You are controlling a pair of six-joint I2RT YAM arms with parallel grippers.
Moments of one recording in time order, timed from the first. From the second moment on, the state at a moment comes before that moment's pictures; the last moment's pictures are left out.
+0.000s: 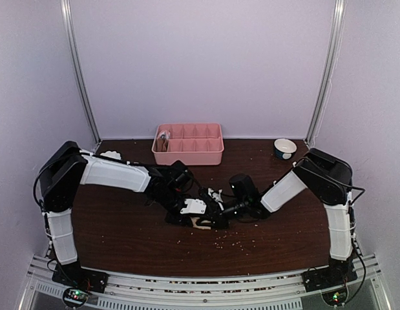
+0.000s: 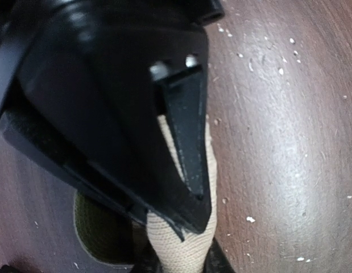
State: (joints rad) left arm -0.88 1.95 1.24 -0.47 0.29 0.90; right arm 0.77 2.13 0.94 0.58 -0.83 -0.04
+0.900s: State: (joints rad) left arm -0.83 2.20 1.60 -0.95 0.60 0.96; right arm 0.69 1.85 0.31 1.25 -0.15 0.23
